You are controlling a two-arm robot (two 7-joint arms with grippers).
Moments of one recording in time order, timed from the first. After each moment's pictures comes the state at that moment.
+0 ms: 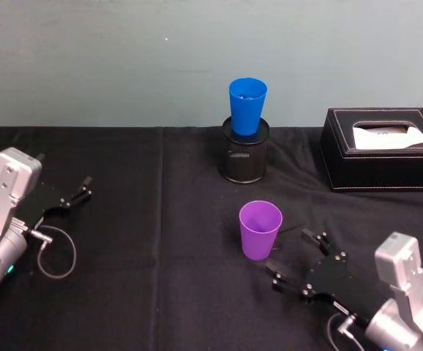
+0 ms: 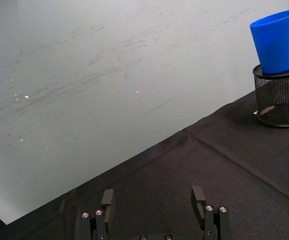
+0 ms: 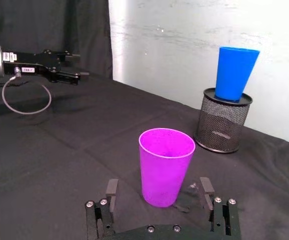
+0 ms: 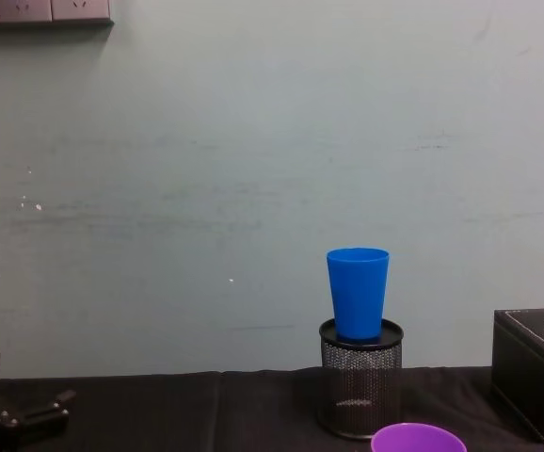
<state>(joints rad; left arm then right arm) -0.20 0.60 0.45 -1.41 -0.25 -0.12 0.03 -0.01 0.60 -0.47 -1.53 0.37 -0.31 0.29</state>
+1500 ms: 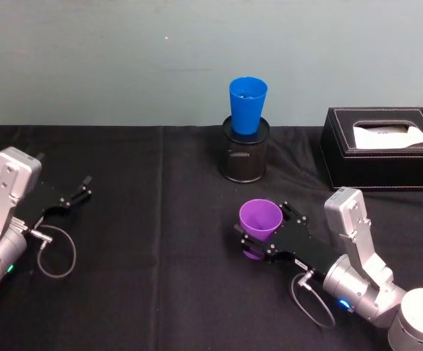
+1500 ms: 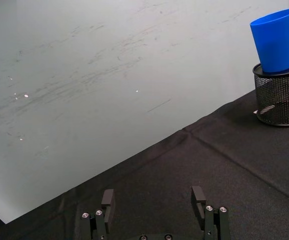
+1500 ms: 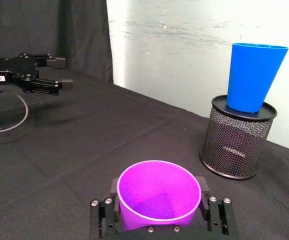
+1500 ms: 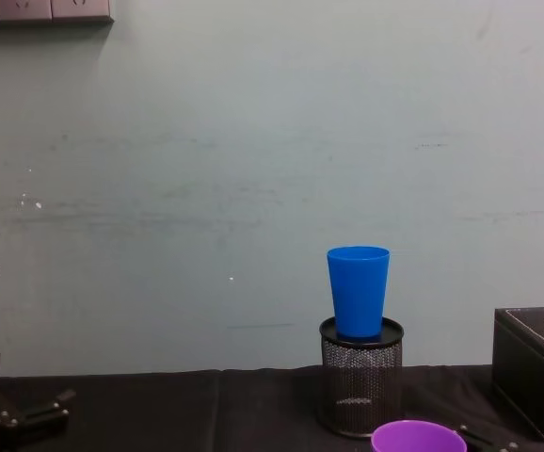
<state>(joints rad) -0.20 0.60 0.45 -1.41 -0.25 -0.12 0.03 0.22 0.40 -0.48 -1.28 0.31 -0.25 0.40</state>
